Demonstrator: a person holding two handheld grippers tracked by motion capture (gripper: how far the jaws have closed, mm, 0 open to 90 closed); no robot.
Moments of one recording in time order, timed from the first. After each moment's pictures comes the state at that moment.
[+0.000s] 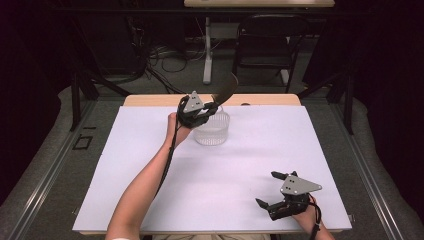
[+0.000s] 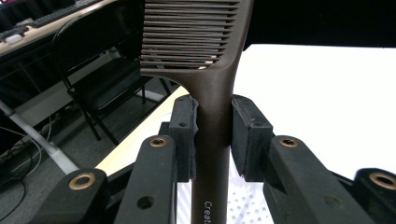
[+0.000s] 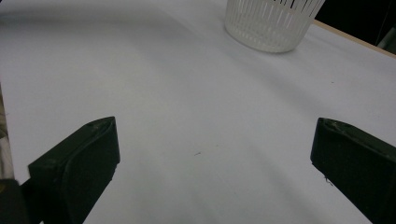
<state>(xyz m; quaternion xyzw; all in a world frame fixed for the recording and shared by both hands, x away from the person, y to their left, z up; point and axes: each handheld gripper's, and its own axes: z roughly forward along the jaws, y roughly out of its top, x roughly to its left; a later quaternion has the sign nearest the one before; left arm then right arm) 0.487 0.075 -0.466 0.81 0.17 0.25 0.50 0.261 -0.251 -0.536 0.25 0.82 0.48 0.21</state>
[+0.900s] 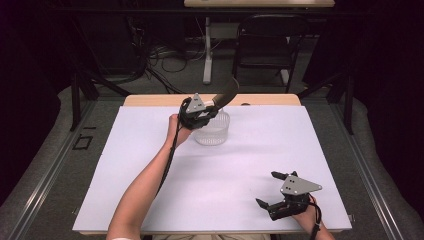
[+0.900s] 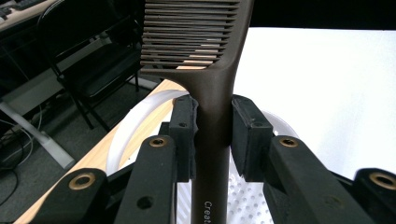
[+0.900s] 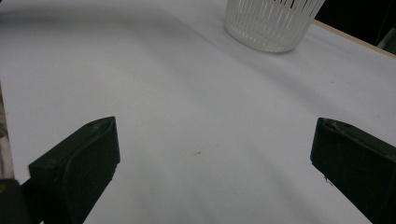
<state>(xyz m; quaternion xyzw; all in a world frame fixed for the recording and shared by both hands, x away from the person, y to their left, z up) 0.492 0.072 -0.475 0.82 0.18 0.24 0.48 0.260 -0.251 -0.536 0.25 0.82 0.48 0.21</state>
